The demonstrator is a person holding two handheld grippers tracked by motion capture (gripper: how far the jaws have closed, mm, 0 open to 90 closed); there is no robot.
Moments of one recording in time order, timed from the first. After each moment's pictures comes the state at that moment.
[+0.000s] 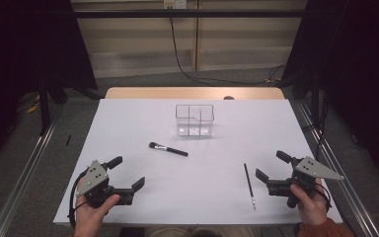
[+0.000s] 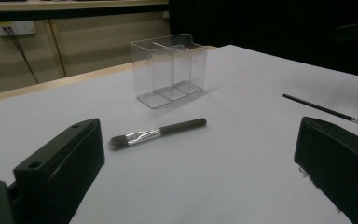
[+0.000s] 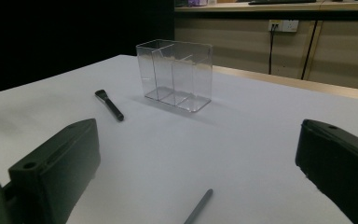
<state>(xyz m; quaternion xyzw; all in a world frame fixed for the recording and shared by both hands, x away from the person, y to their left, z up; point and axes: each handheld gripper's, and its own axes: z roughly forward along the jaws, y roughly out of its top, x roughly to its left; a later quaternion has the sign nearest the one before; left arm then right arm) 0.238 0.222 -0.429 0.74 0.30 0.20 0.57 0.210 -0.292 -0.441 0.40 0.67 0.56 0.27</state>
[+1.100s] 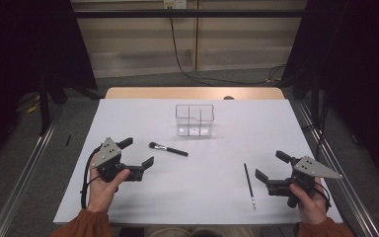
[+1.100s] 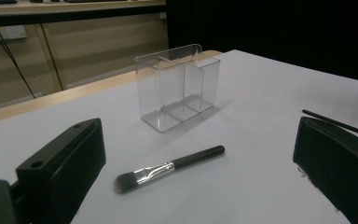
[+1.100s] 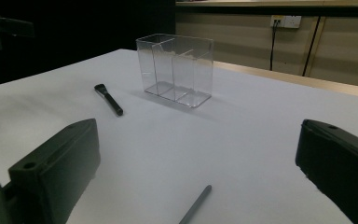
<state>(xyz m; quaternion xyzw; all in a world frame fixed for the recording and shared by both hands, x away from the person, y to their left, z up) 0.293 0.203 -0.421 0.75 0.29 0.21 0.56 0.212 -0.292 -0.442 0.40 0.68 0.55 0.27</state>
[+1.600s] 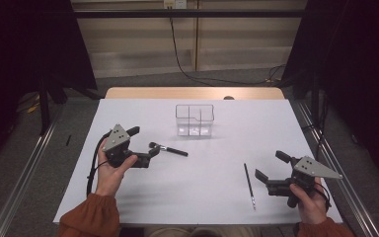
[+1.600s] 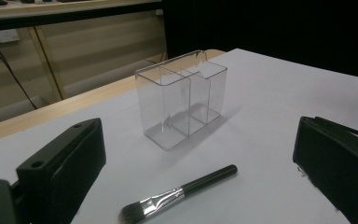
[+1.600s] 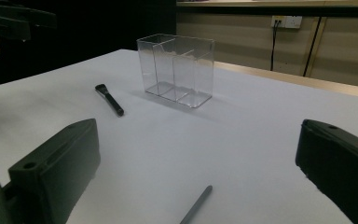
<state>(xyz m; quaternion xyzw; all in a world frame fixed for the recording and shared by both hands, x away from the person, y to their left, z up) 0.326 0.182 -0.410 0.75 0.28 0.20 0.56 0.212 -0.292 -0.442 0.40 0.68 0.56 0.27</state>
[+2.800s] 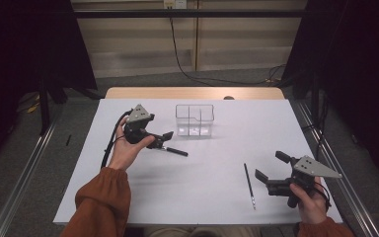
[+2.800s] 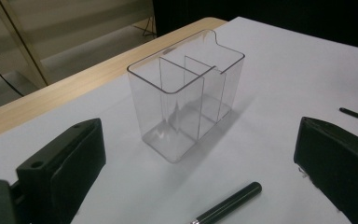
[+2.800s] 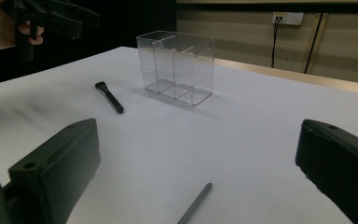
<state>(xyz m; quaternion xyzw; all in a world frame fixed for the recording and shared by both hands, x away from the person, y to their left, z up) 0.388 0.146 -0.404 0.81 0.27 0.16 0.50 0.213 -0.292 -0.443 0.40 0.68 0.55 0.26</state>
